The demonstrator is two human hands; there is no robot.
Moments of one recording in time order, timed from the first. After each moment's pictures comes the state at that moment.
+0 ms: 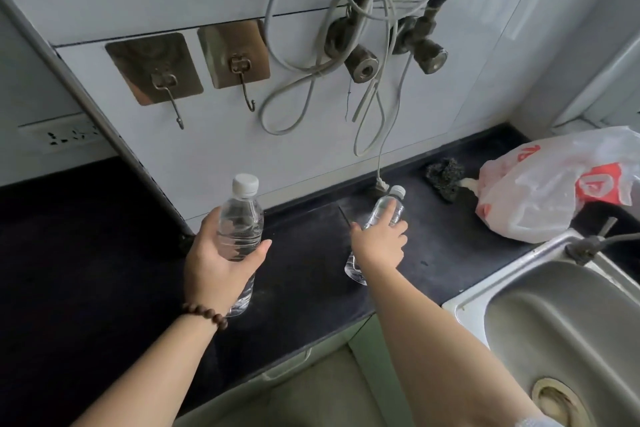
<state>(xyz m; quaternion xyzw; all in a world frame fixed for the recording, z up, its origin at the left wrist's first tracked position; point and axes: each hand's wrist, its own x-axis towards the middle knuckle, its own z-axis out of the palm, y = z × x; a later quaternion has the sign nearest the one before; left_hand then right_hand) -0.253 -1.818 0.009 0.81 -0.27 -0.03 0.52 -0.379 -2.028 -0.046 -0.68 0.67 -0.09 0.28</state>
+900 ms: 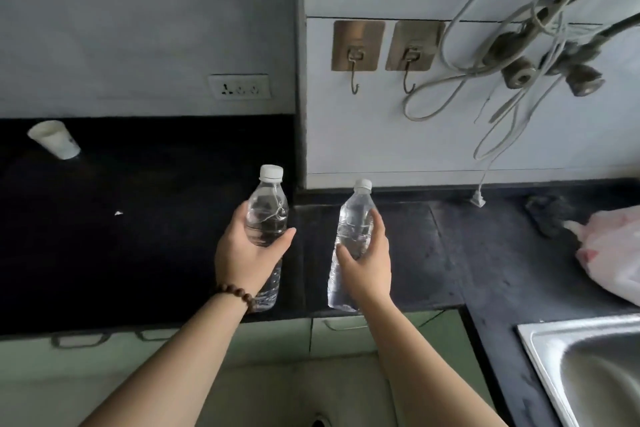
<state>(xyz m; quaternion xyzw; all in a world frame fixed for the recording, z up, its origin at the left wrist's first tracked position) -0.273 -1.677 0.022 0.84 -0.11 0.00 0.52 -0.373 -1.830 0.014 -0.76 0.38 -0.16 0.50</state>
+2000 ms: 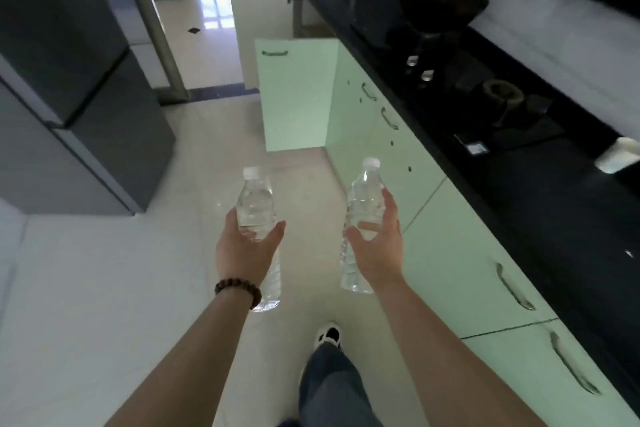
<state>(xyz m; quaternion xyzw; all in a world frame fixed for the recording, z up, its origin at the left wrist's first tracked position) -0.560 -0.997 -0.007 0.67 0.54 0.26 0.44 -0.417 -1.135 -0.005 -0.84 -0.17 0.15 0.50</state>
